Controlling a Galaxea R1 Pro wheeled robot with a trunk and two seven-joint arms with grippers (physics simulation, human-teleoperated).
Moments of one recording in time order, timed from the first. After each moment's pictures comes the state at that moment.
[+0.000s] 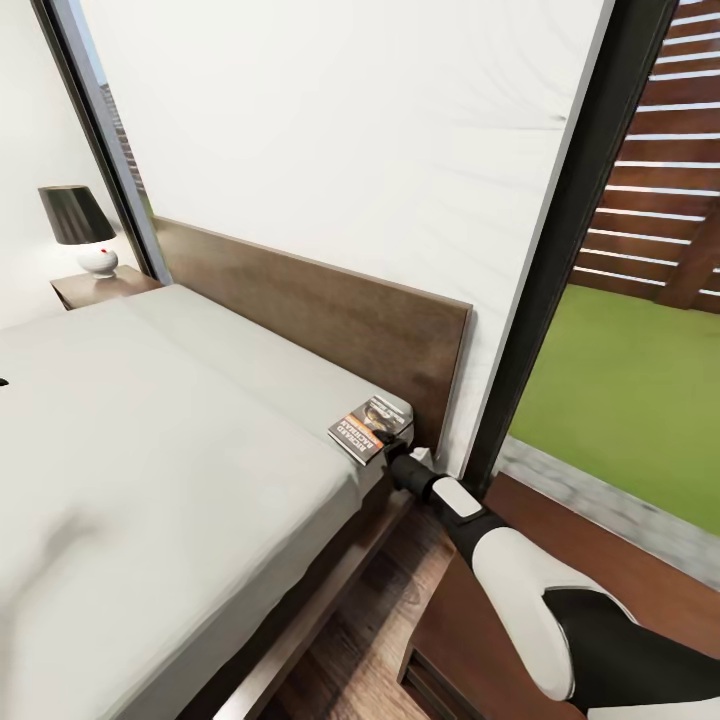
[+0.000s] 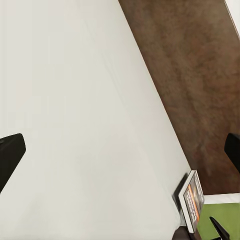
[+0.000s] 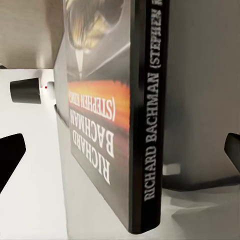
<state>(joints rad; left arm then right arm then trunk) -0.97 1.02 -0.08 -0.63 1.16 1.00 -0.59 -0.98 0.17 -0.05 -0.26 -1.10 0.30 0.28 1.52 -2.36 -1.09</state>
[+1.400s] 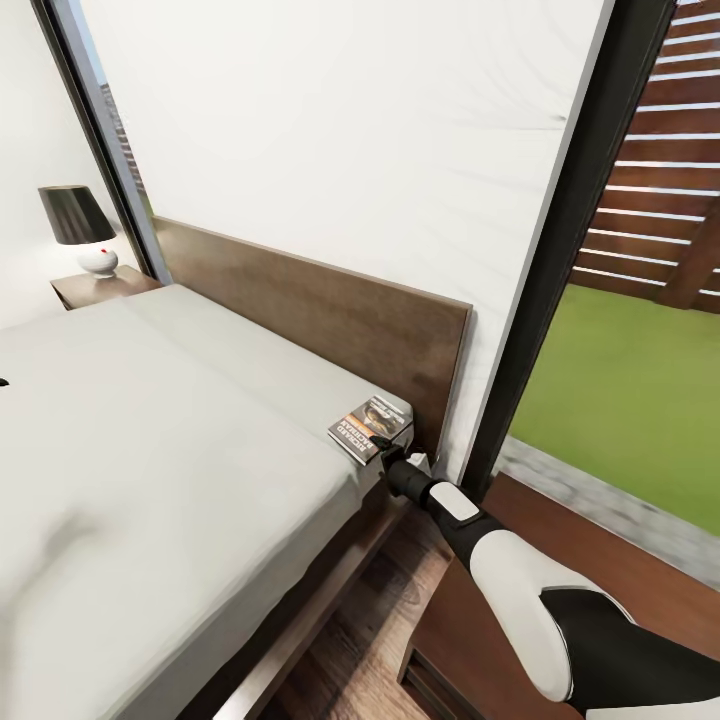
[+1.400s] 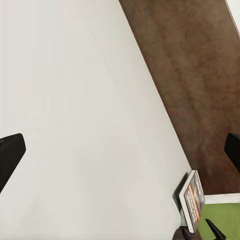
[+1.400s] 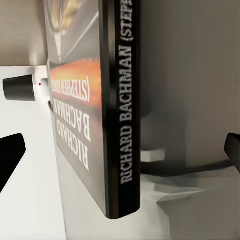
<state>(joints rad) -0.97 1.01 -0.08 -0.63 1.16 1.00 -0.59 -0.98 0.17 -0.04 -0.23 -1.10 0.30 0.28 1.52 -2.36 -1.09</state>
